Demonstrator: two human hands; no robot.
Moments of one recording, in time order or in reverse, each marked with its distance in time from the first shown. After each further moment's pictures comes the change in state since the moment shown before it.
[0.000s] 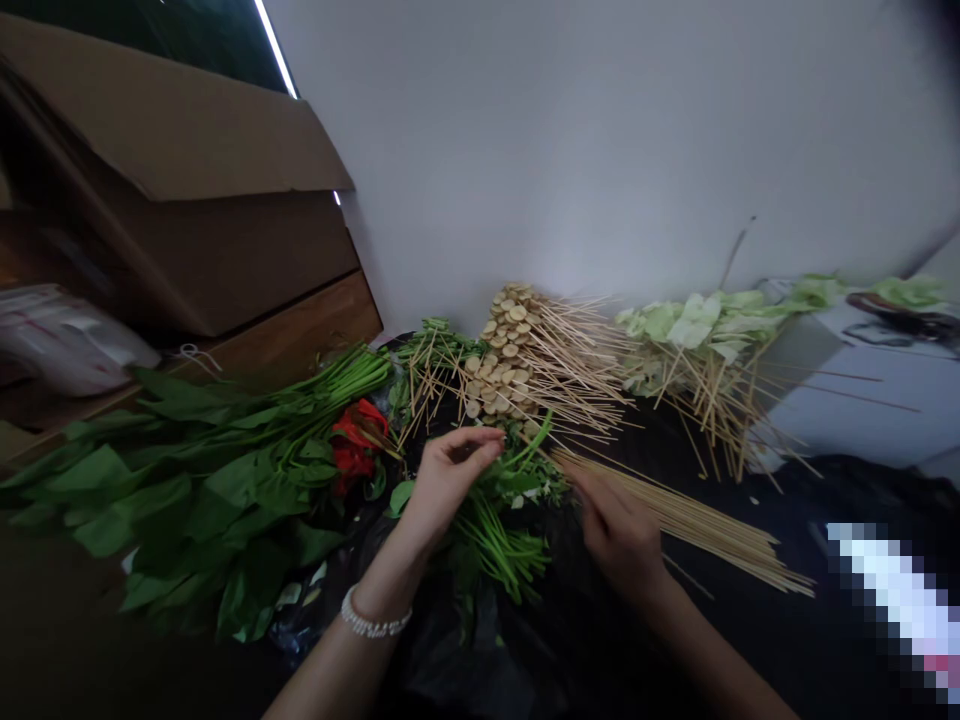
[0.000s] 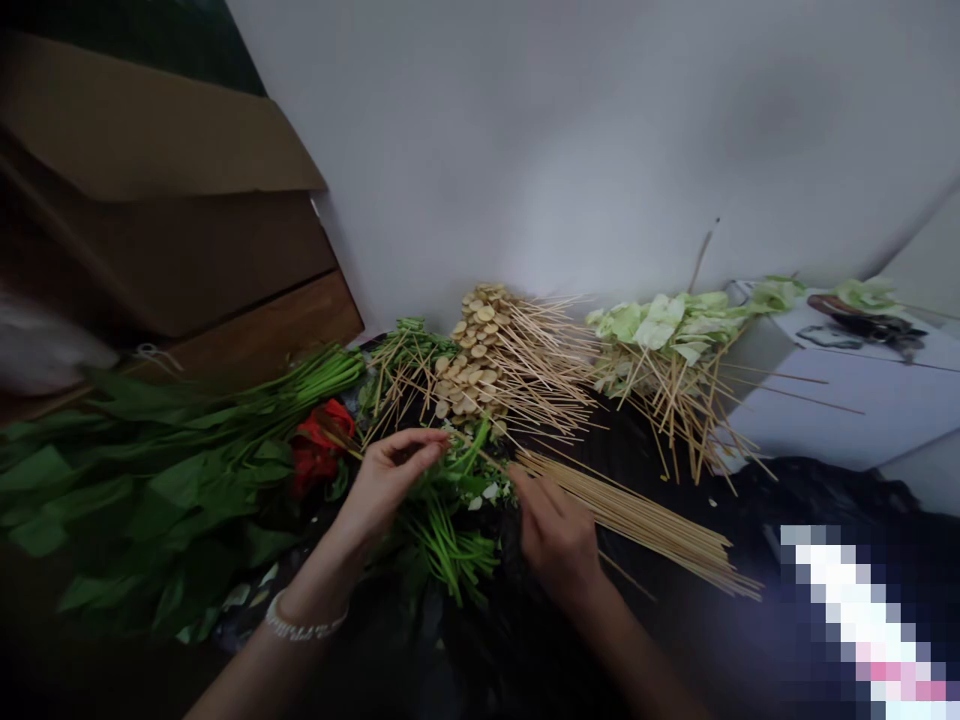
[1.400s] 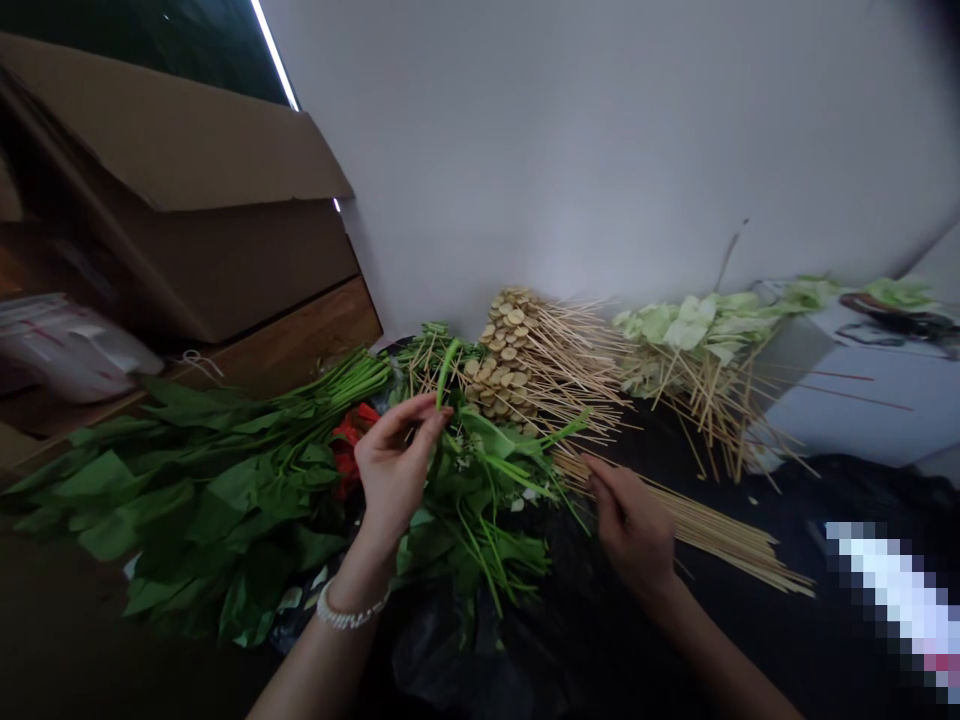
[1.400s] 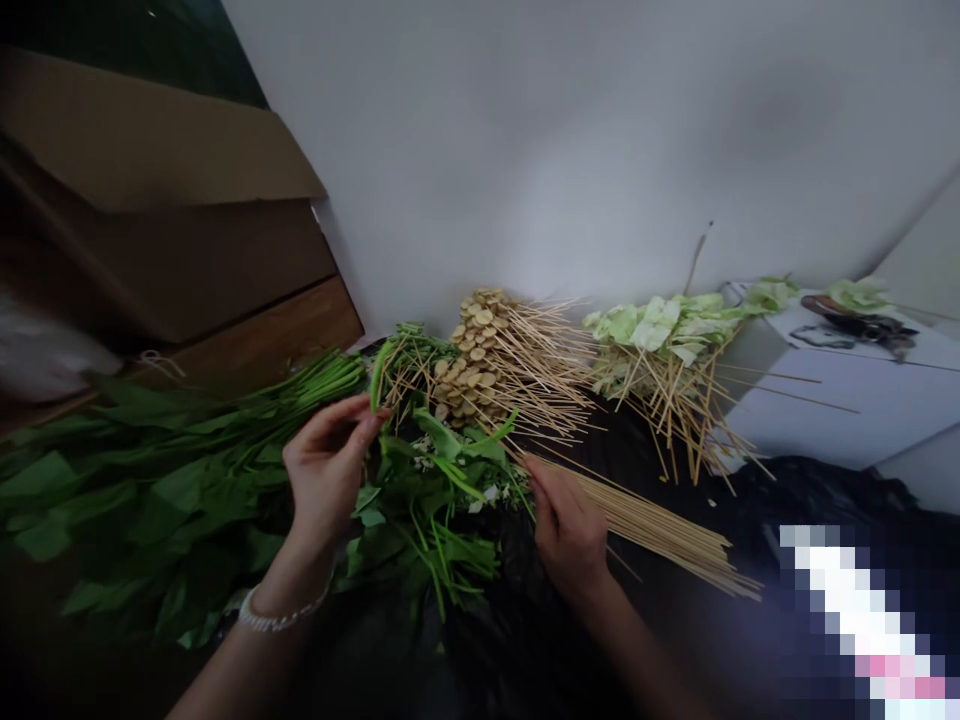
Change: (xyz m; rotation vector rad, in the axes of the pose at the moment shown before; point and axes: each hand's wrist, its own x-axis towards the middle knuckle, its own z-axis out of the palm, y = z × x) left_hand -0.001 0.026 -0.020 0.156 0.387 0.468; right_hand 0.011 -0.002 -0.007 0.007 0.100 0.104
